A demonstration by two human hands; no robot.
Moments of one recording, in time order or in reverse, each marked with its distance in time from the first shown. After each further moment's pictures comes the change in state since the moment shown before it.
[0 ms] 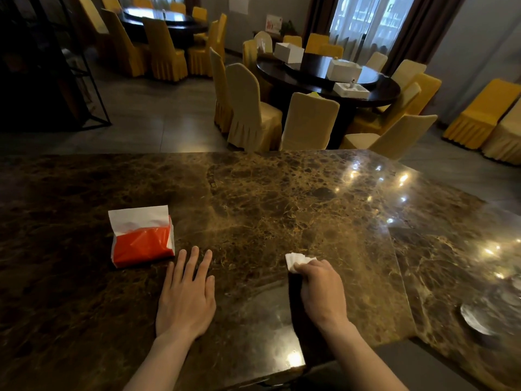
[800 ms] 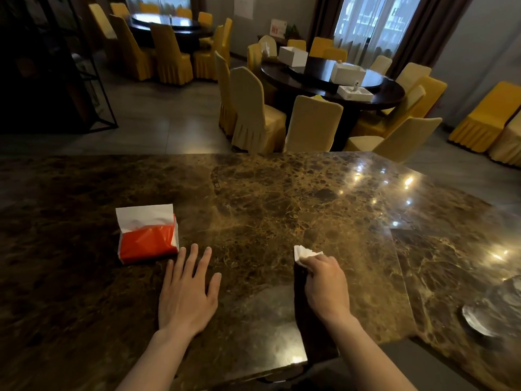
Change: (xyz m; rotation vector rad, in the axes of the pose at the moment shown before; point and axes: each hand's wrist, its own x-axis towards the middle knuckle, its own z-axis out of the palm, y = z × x) left_hand -0.004 -0.002 -0.009 -0.037 0.022 -0.003; right_hand 0.007 0.002 -0.004 0.003 -0.014 0.069
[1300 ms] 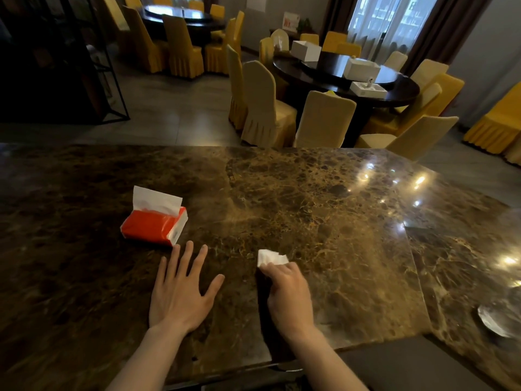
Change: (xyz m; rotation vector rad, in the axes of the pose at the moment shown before) left_hand -0.017 -0.046 0.004 0.153 -0.002 -0.039; right_hand -0.047 -0.081 0.036 0.138 -0.057 -0.216
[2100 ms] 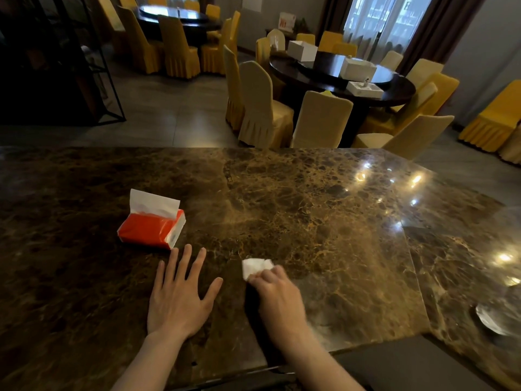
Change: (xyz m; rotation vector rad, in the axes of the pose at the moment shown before) left_hand 0.000 0.001 0.000 0.014 -0.012 -0.004; right_hand -0.001 -0.010 0.006 -0.211 -0.103 -0.176
